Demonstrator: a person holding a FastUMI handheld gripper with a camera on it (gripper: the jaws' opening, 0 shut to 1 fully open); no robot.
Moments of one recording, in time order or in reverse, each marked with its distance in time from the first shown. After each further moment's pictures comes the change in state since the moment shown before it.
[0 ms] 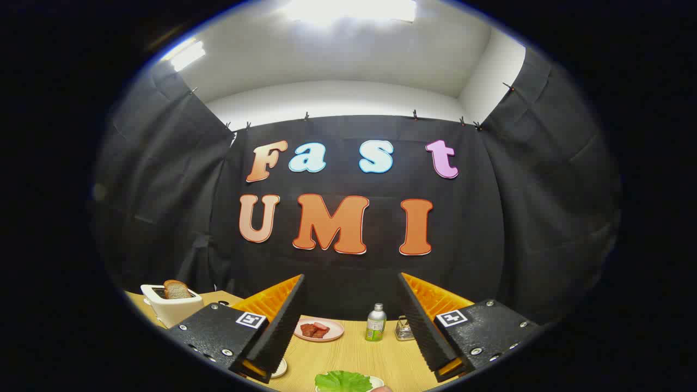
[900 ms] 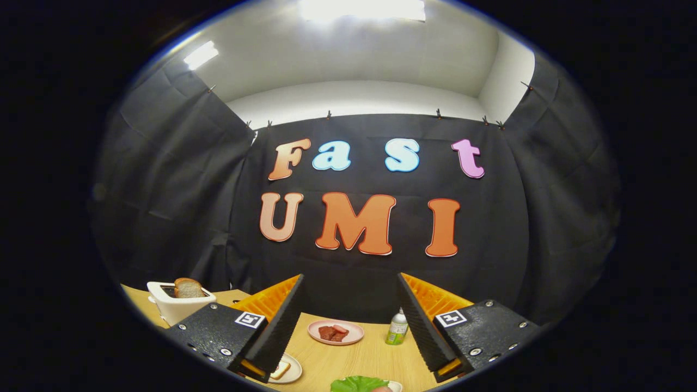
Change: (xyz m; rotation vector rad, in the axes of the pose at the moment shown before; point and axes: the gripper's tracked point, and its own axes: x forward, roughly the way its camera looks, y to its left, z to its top) arm 0.026 0.041 -0.016 -0.031 0.007 0.102
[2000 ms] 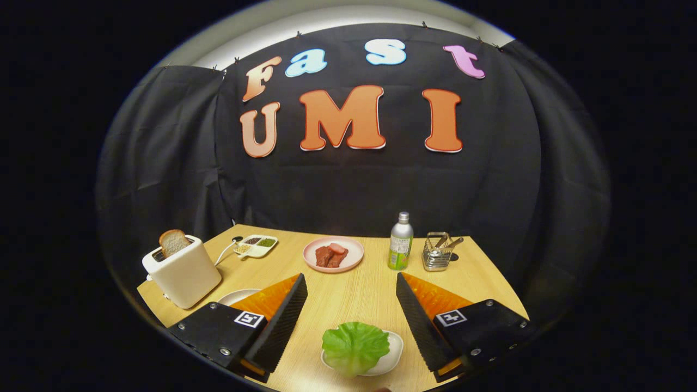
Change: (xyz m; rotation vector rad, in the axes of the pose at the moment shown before) arm 0.003 -0.028 -0.154 0.128 0.625 0.054
